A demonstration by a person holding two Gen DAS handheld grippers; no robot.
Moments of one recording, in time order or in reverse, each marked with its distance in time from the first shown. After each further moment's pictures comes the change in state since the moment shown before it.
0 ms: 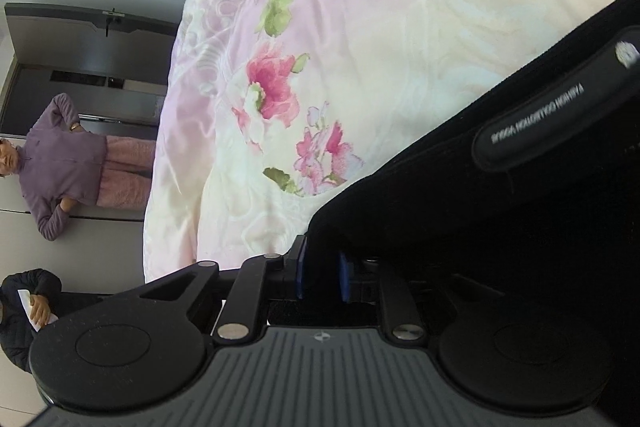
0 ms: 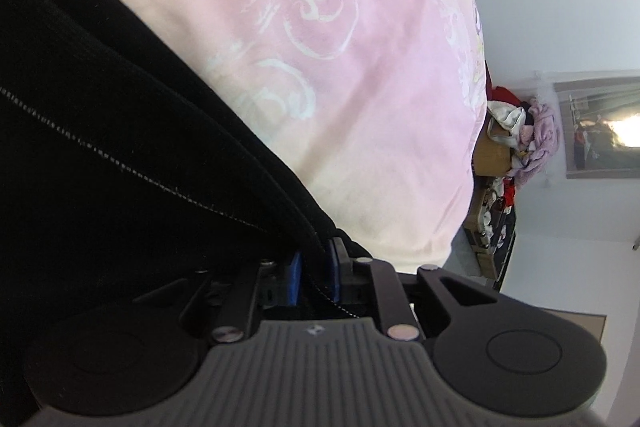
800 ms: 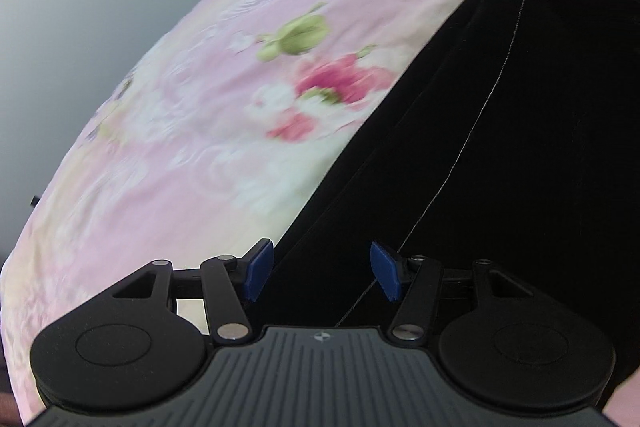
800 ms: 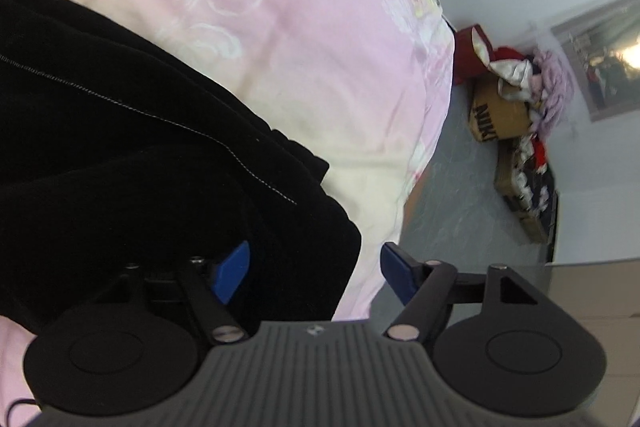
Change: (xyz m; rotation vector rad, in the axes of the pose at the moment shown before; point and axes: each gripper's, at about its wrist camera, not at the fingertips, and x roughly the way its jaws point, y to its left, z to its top) left arm -0.254 -0.148 0.075 0.351 -0.640 -0.622; right arm -0.016 -0.073 -0.104 0.292 -0.059 0.192
